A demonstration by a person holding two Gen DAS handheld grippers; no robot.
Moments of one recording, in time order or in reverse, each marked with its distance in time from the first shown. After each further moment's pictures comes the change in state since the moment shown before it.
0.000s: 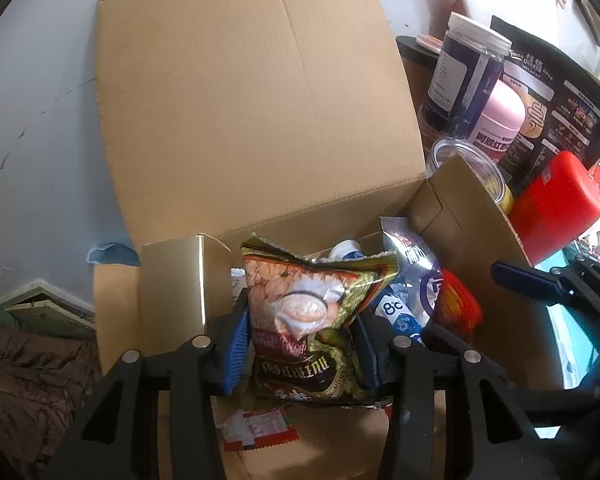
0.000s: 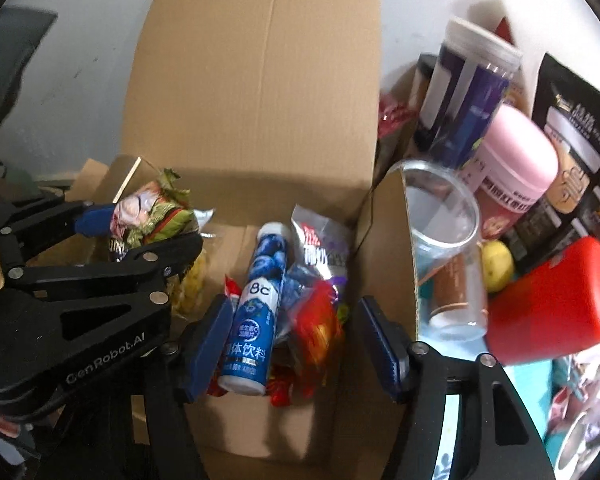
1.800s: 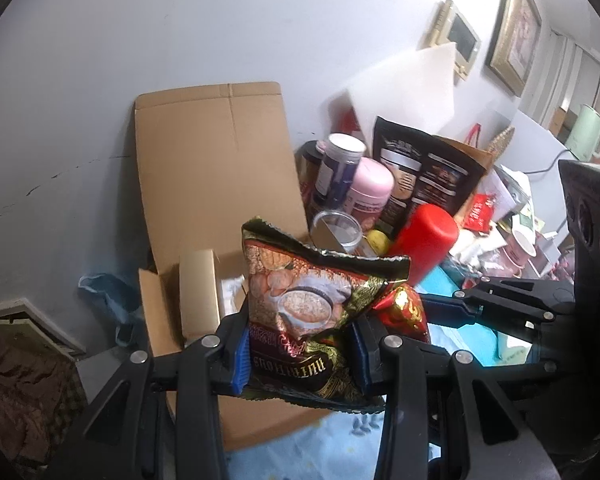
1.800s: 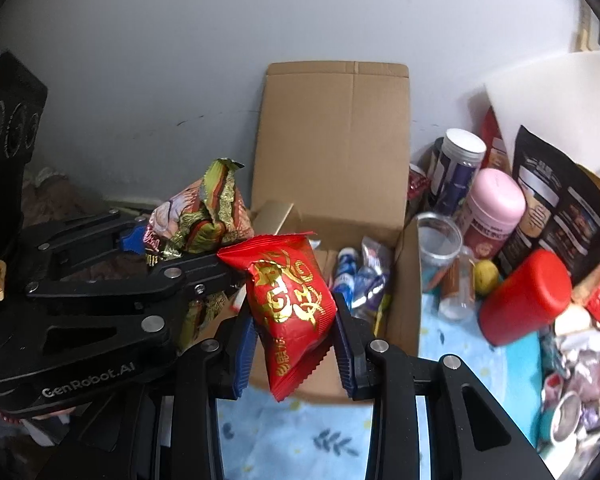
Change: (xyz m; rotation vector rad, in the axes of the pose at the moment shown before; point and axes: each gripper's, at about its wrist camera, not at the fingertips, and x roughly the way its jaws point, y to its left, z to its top) left arm -0.169 0.003 -0.040 0.001 -0.244 -0.242; right arm -0.144 0.027 -0.028 -0.034 -0.156 0.151
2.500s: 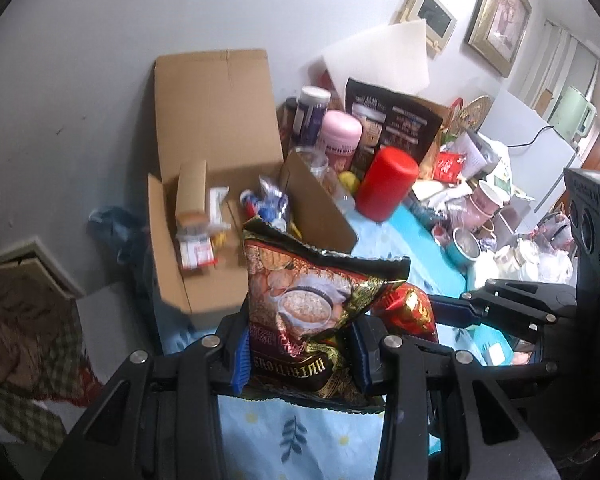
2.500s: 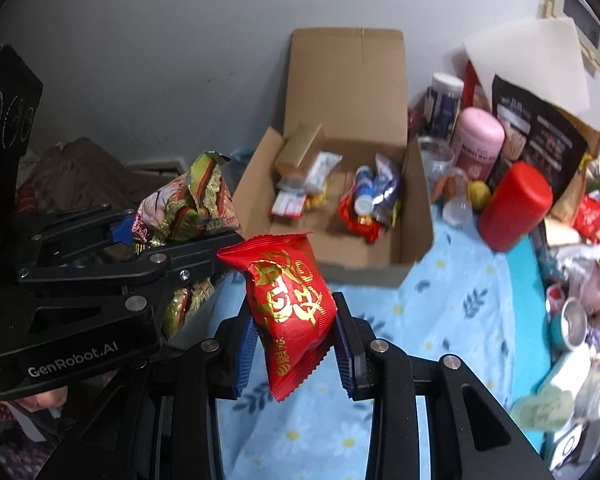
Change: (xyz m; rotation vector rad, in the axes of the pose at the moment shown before) left arm -0.088 -0.049 -0.095 -0.019 0.070 -0.002; right arm -0.082 0.051 -0.099 0.025 0.068 0.003
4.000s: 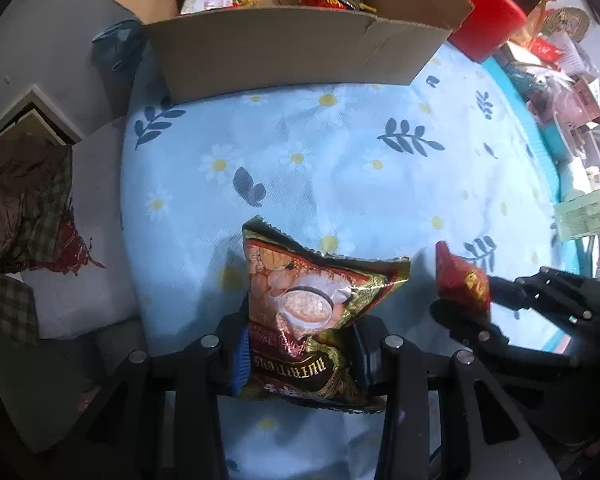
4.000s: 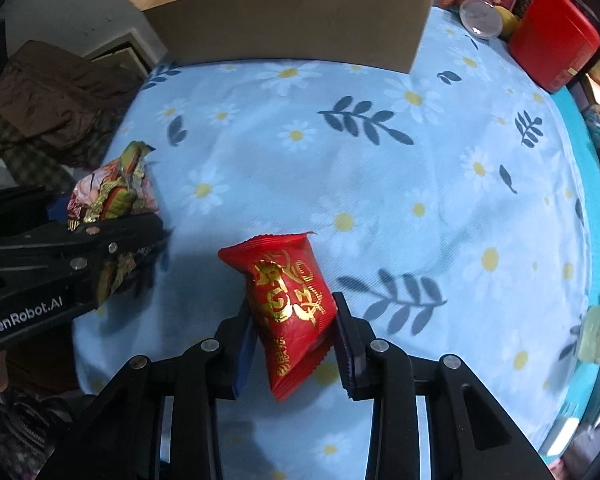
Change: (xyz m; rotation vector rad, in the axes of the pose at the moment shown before) left arm 0.137 0.013 -0.159 -0.177 0.477 0.140; right arm 0.144 -0.039 -0.152 0.039 0.420 -0.021
